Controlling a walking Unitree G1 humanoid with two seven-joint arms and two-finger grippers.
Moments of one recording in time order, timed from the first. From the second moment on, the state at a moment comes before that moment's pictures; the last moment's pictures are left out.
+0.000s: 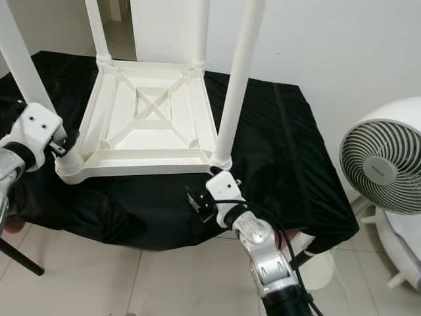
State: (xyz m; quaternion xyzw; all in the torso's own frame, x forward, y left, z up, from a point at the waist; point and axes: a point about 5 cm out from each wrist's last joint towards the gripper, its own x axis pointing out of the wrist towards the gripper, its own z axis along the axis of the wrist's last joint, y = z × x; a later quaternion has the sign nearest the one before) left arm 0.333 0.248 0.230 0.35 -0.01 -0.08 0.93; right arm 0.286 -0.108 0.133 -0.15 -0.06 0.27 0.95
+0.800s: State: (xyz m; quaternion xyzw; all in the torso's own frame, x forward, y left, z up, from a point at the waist) left arm 0.303 0.299 0.211 0.20 0.10 0.03 0.98; right arm 0.286 -0.118 0.134 -0.14 -0.06 0.25 0.96
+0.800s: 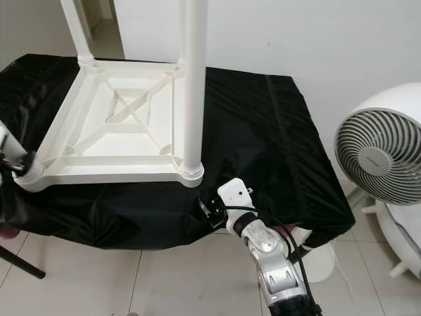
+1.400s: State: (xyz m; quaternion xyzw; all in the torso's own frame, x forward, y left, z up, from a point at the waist) left arm 0.236 0.306 0.218 0.38 0.17 -0.08 0.90; right arm 0.277 -0.125 0.123 -0.14 -0.04 0.24 0.96
